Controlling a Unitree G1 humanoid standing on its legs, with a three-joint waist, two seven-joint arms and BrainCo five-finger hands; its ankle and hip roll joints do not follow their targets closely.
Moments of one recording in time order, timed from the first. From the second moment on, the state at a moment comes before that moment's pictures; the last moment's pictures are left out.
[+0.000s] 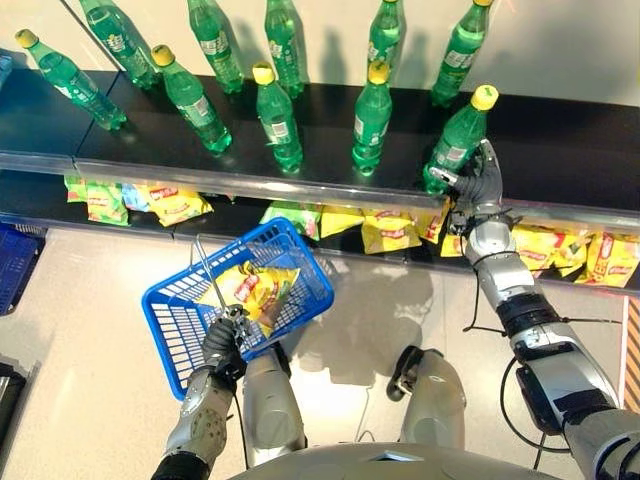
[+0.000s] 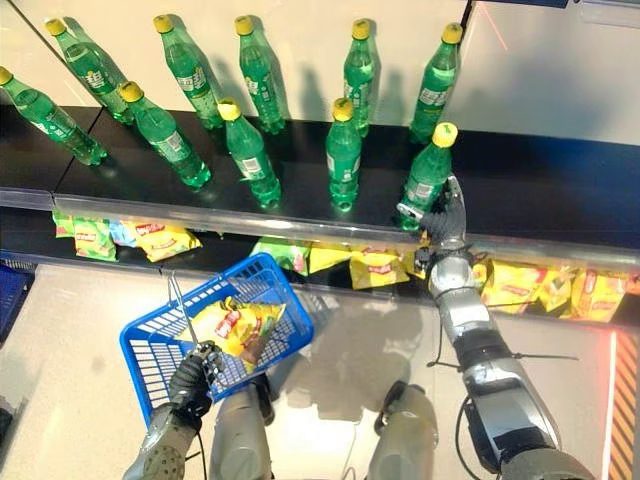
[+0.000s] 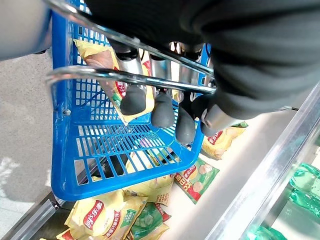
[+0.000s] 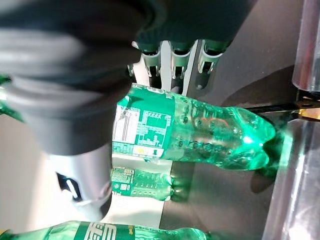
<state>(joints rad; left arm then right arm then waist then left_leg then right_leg) 0.13 0.24 -0.13 0.45 -0.94 -0.18 0.00 -0.61 -0.41 0.14 0.62 0.22 -0.20 -0.34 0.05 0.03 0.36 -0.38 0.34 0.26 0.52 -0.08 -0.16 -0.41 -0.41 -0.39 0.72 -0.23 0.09</state>
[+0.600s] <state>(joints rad) 0.13 0.25 -0.14 0.44 -0.96 -0.18 0.00 -0.85 -0.44 0.19 0.97 0.23 -0.17 -0.35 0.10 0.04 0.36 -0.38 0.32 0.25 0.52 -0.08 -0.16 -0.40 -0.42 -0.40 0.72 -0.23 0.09</state>
